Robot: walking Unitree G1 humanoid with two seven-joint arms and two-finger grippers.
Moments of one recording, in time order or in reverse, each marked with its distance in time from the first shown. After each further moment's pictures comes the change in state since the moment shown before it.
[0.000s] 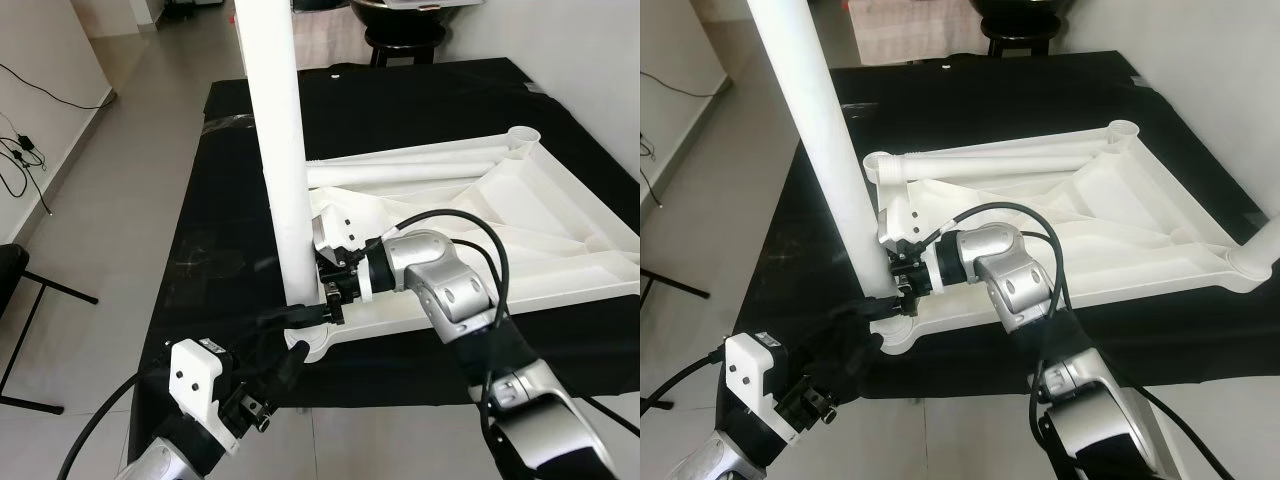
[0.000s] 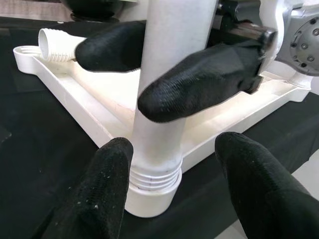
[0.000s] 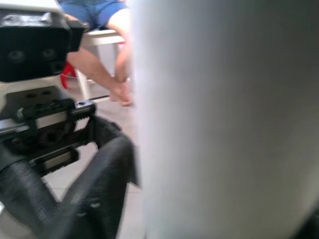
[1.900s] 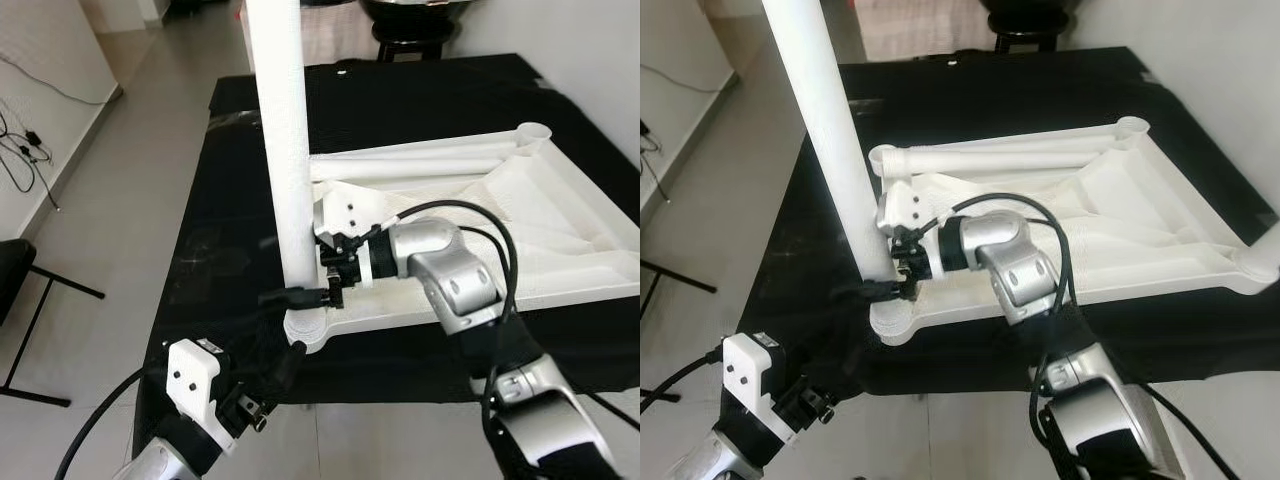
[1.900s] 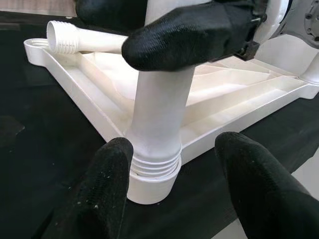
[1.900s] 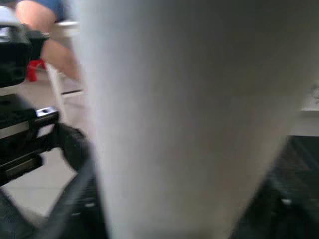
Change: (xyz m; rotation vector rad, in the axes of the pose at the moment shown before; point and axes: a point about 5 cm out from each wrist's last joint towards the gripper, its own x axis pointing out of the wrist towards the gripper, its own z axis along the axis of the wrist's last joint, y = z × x) left arm 0.000 0.003 0.000 0.013 0.007 0.004; right arm -0.007 -0.008 0.021 -0.070 0.046 -0.105
